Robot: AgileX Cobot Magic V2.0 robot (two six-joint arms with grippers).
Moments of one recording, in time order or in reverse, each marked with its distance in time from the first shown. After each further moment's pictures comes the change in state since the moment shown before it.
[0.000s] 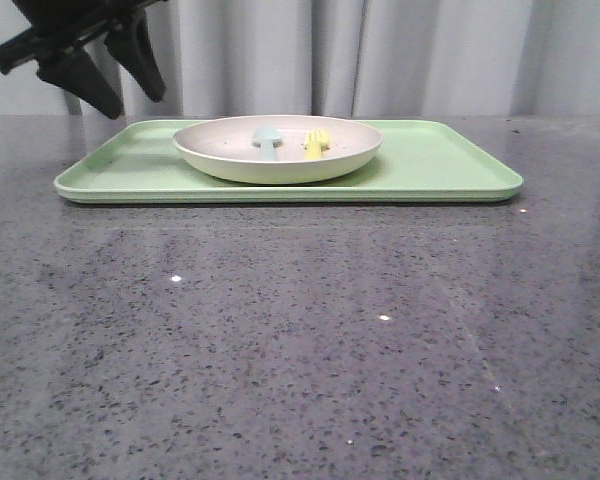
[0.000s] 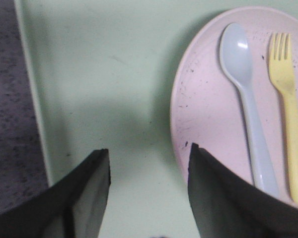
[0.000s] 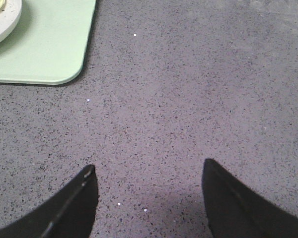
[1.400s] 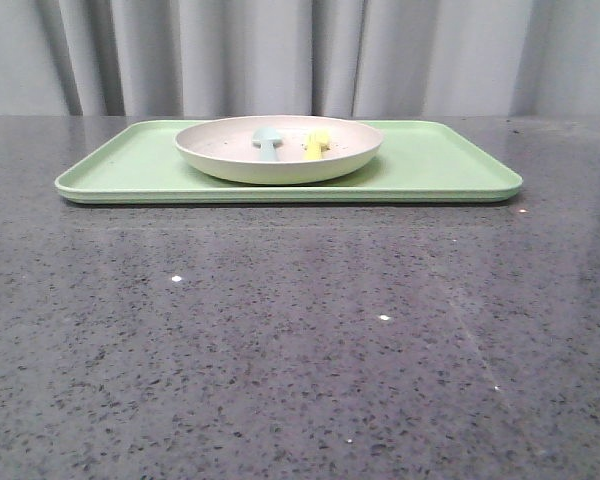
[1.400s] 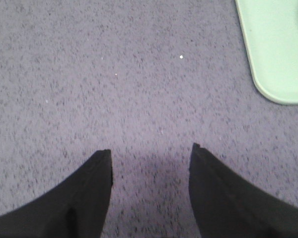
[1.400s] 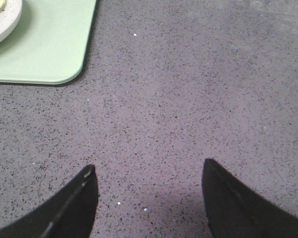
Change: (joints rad) left arm 0.235 -1.066 0.914 0.358 -0.196 0.000; right arm 0.000 0.000 0.000 0.000 0.000 0.000
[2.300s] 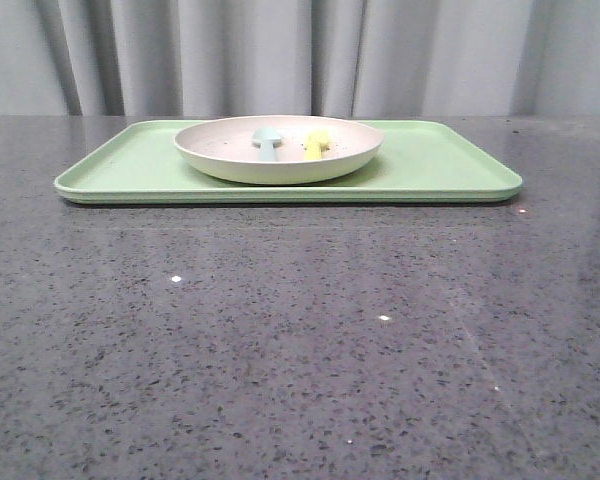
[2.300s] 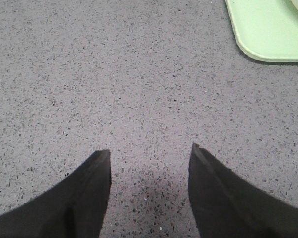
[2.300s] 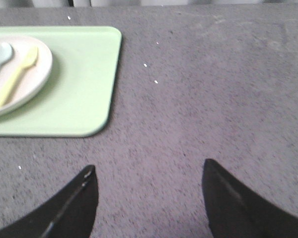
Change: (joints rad) left arm 0.000 -0.307 0.225 -0.037 0.012 0.000; right arm 0.007 0.109 -0.025 0.098 -0.207 0.000
